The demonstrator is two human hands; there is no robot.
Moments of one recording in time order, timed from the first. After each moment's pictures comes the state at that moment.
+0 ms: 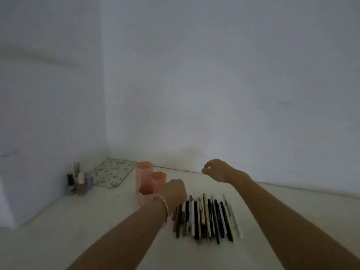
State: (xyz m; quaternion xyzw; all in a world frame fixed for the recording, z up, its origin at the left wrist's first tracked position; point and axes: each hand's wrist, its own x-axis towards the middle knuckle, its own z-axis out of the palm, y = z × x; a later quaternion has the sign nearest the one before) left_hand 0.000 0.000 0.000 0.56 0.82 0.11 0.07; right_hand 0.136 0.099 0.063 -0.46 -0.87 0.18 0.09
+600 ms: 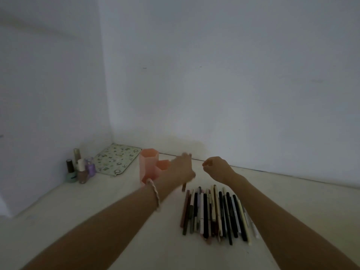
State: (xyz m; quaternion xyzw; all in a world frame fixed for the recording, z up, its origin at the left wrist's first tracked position) left_hand -0.026 0.032 0.008 0.55 0.80 0.23 0.08; right_hand 0.095 0.129 -0.003 -0.46 -0.84 0.25 0.16
